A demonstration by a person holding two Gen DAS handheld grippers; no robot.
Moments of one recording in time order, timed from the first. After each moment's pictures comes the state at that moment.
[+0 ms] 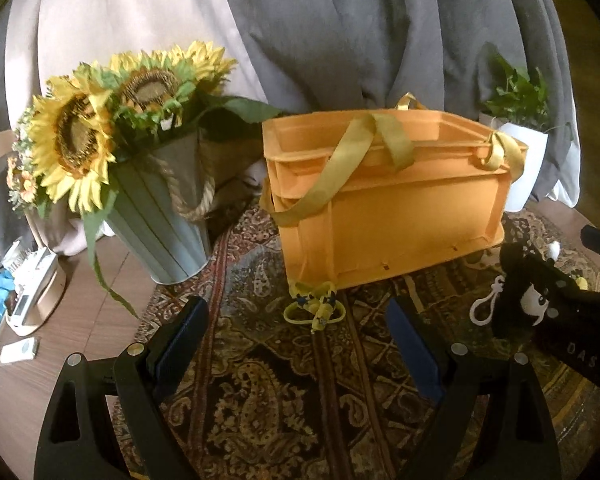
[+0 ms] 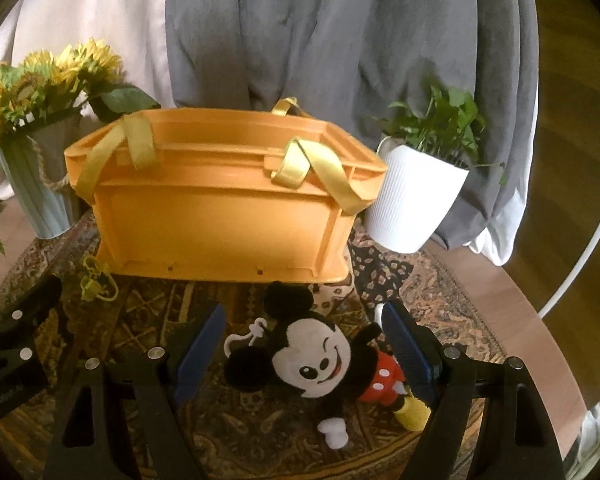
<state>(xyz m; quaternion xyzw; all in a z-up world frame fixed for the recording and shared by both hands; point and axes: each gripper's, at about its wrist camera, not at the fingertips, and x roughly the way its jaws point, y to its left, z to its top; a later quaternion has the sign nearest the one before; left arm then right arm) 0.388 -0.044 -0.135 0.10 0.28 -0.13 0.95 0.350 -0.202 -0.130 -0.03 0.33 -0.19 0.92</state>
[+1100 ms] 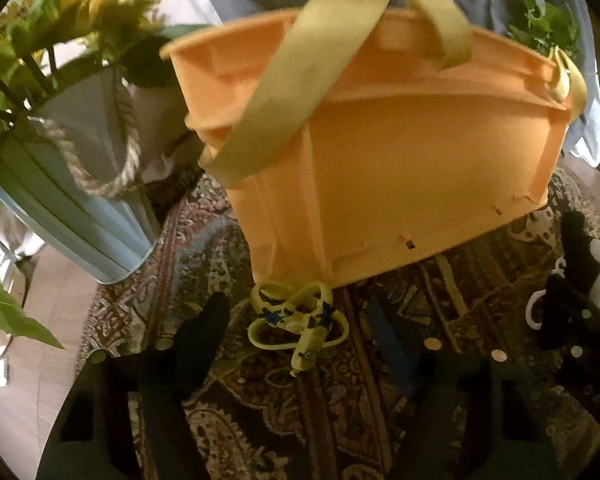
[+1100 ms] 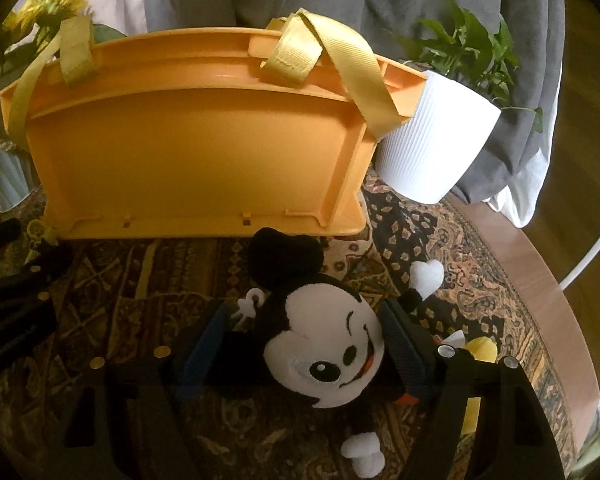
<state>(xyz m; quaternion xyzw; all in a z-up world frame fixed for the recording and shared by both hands) 0.468 -0.081 -0.193 0.14 0.36 -0.14 0.91 0.394 -0.224 -0.188 -0.01 0.40 -0.20 0.89</state>
